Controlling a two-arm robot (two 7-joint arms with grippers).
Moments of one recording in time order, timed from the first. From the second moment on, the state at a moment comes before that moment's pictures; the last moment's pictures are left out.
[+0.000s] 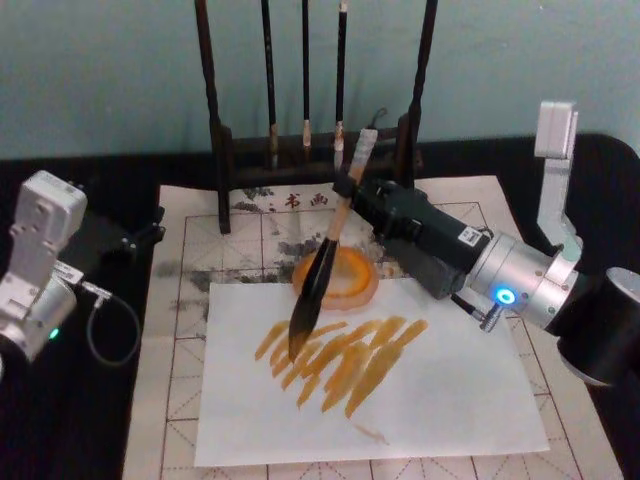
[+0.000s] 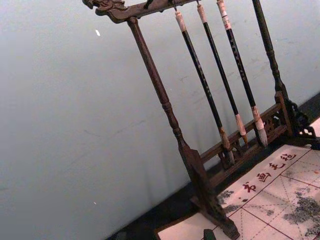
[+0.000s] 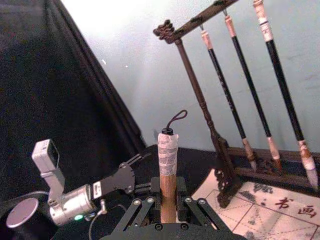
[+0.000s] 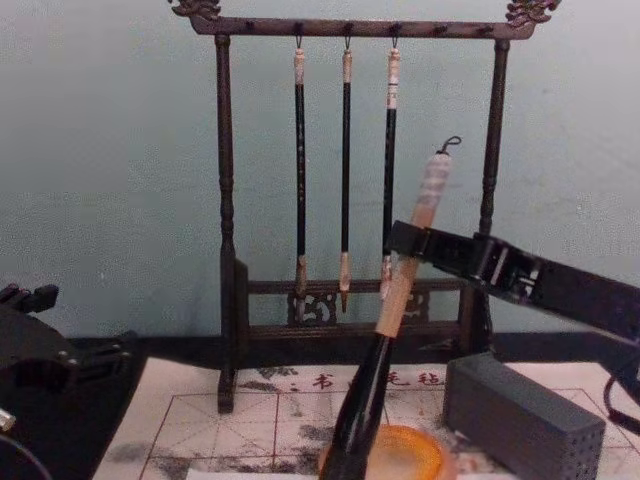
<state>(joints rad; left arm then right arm) -0.20 0.60 0.45 -1.41 -0.25 -0.12 0.03 0.31 0.44 -0.51 -1.44 0.96 0.09 0.58</state>
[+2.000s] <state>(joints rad) -0.20 0.60 0.45 -1.41 -0.25 -0.12 0.03 0.40 0.55 -0.66 -1.41 1.08 0.23 0.60</state>
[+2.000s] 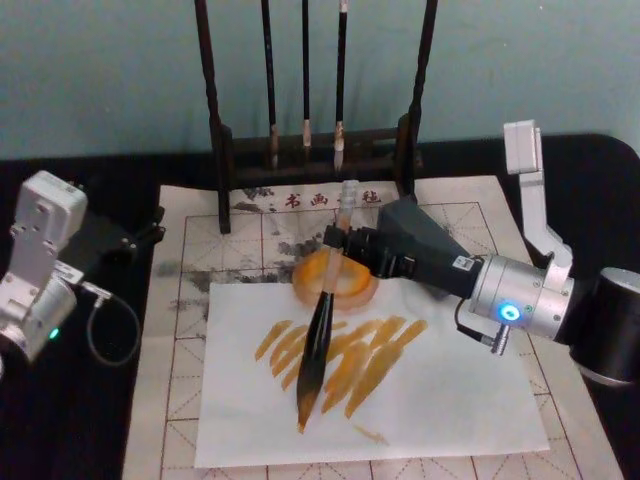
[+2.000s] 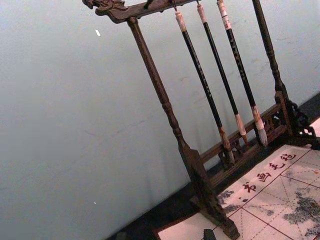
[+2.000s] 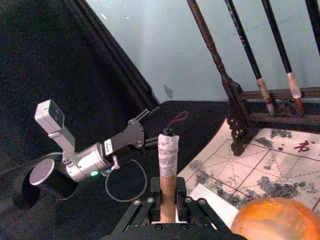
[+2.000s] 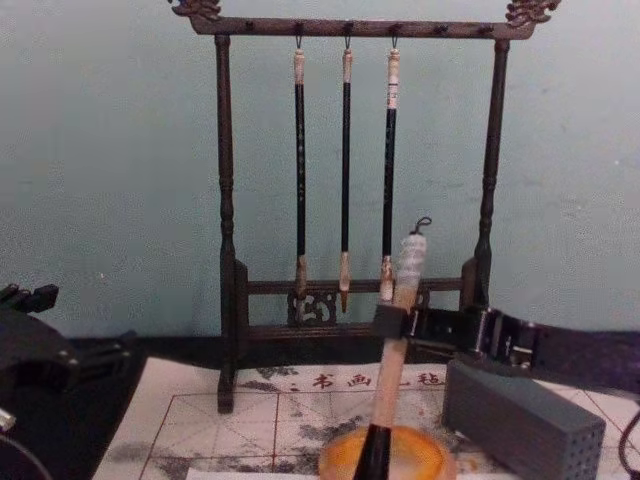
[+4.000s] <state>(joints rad) -0.20 0.60 0.45 -1.41 -0.25 -0.12 0.03 0.40 0.51 -0.59 -1.34 0.98 0.14 0.60</state>
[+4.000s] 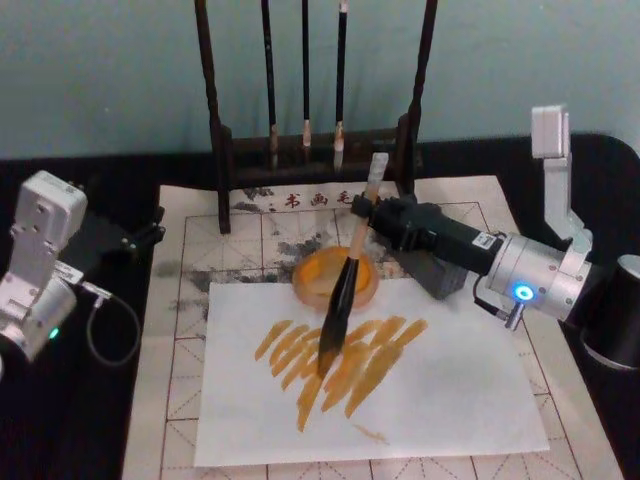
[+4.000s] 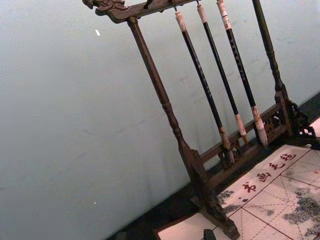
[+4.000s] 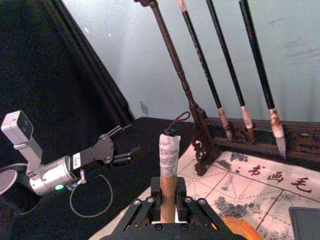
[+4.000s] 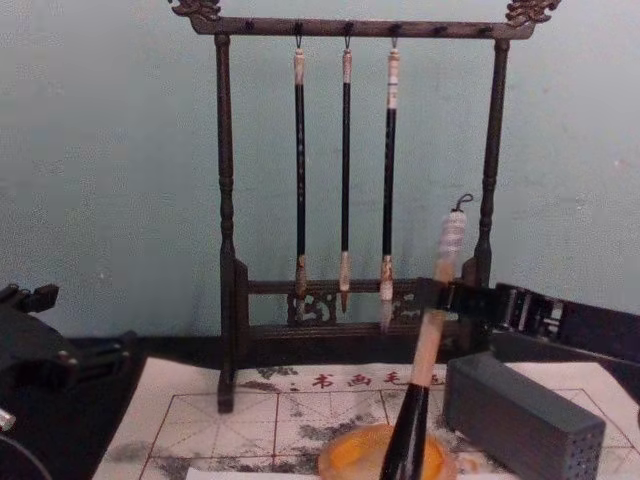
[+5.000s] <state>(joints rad) -0.20 0.60 0.45 -1.41 -0.25 -0.12 0.03 0.39 0.50 -0.51 -1.36 1.05 0.16 0.53</state>
